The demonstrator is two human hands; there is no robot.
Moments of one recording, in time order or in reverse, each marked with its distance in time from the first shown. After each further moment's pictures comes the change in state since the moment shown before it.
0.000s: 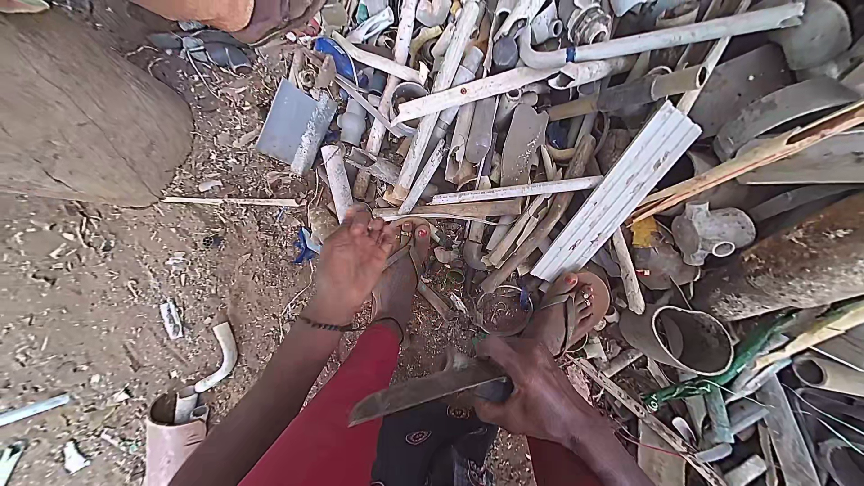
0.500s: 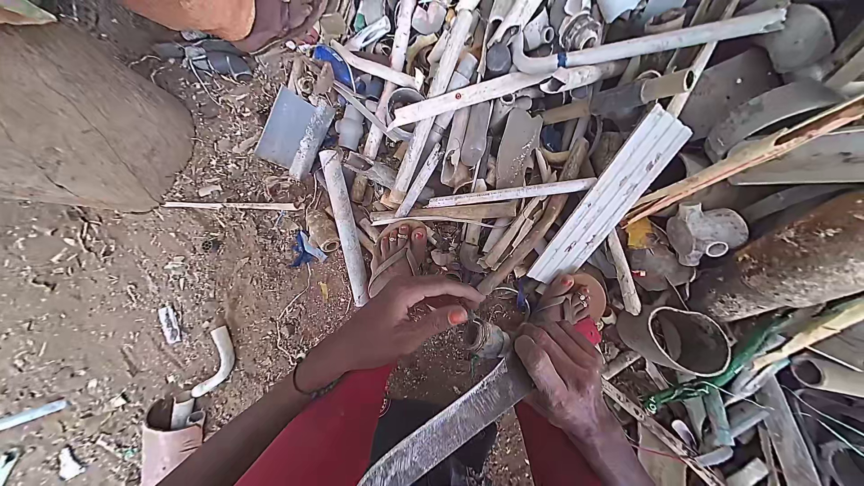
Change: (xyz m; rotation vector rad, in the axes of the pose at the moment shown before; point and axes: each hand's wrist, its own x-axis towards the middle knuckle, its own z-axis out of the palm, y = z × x) left_hand -0.052 -0.004 0.014 0.896 -1.069 0.297; right_hand 0.000 0.014 -0.017 -0.515 0.468 -0.294
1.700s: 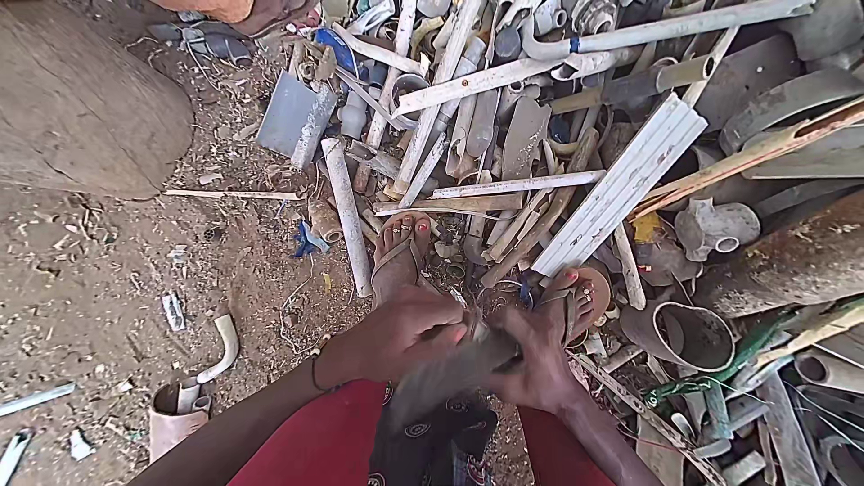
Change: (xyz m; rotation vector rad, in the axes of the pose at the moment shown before) left_hand -0.009 0.004 0.009 0.207 -0.002 0.291; right_hand 0.005 -0.008 0.023 0.411 -0.192 0.339
